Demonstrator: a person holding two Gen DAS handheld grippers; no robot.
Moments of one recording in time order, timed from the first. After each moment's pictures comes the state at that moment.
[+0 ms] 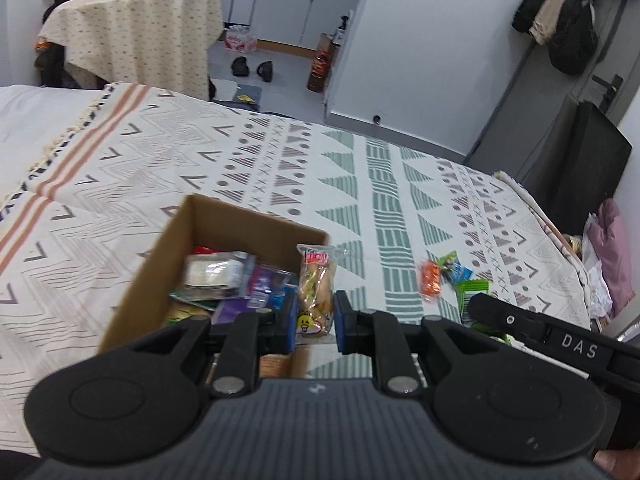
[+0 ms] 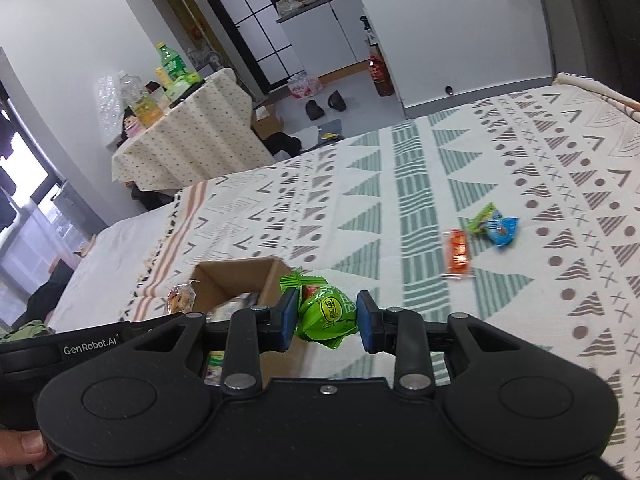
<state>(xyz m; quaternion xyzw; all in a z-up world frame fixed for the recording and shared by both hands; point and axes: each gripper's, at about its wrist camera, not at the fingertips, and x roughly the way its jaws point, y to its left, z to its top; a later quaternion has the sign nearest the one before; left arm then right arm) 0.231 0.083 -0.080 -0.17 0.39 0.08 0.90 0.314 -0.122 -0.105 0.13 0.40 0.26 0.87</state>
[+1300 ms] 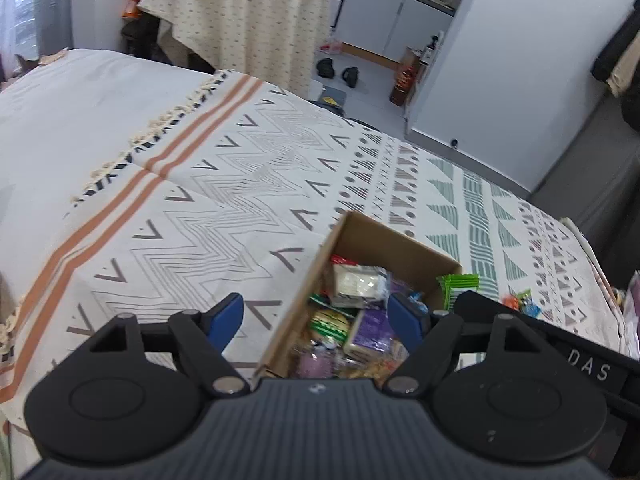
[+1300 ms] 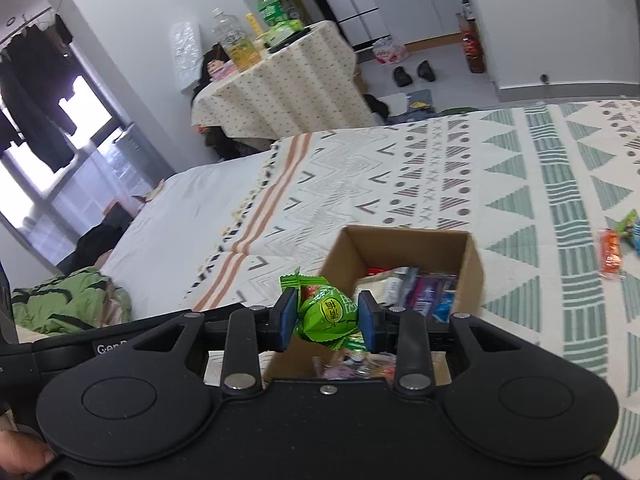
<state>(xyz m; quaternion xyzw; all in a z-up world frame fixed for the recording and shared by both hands) 0.178 0.189 -0.063 -0.21 0.39 0.19 0.87 0.284 0.011 -0.075 0.09 0.42 0.38 0.82</state>
